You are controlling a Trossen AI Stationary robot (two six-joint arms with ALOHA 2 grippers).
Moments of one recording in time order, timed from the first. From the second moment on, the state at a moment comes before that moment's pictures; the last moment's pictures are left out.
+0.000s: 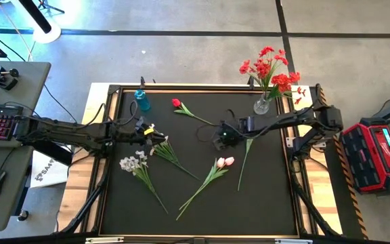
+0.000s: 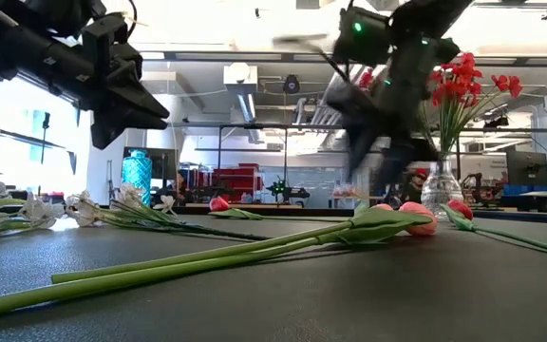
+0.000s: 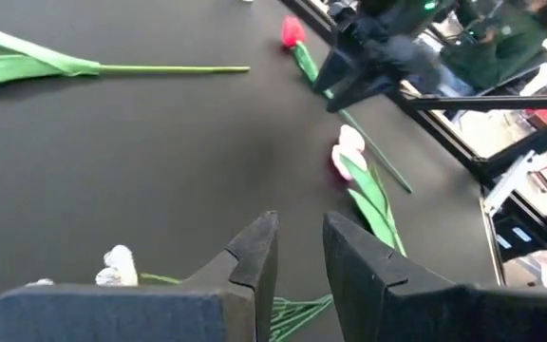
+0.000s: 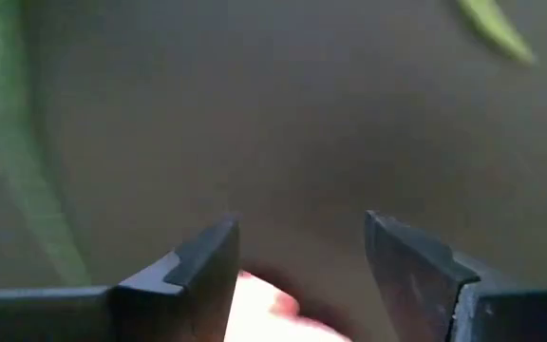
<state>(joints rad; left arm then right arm) 0.06 0.83 0.30 0.09 -0.07 -0.65 -0.08 1.61 0.97 -0.48 -0.03 0.94</state>
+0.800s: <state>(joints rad) 0.06 0.83 0.30 0.03 0.00 -0.60 0.23 1.64 0.97 -0.50 -0.05 1.90</state>
